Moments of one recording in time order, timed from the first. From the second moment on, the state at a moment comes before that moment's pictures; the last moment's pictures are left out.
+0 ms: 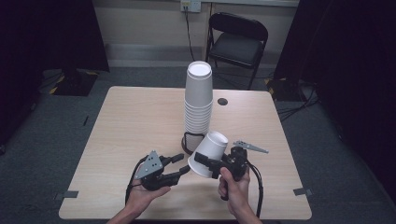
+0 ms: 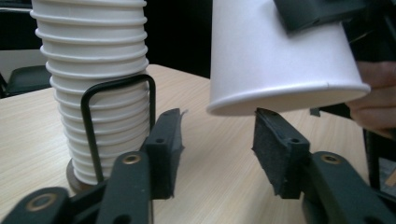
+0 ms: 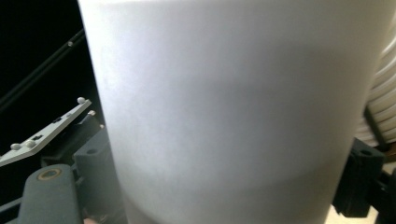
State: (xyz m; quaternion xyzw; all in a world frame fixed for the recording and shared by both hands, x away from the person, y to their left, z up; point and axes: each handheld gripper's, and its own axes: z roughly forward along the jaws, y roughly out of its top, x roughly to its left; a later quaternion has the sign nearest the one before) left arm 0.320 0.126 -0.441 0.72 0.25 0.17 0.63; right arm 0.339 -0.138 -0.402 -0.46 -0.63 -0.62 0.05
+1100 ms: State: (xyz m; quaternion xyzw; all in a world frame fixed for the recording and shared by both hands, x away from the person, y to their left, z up) left arm 0.320 0.111 -0.441 0.72 0.25 0.20 0.62; right arm 0.327 -0.111 -0.423 -0.49 -0.58 -0.63 0.16
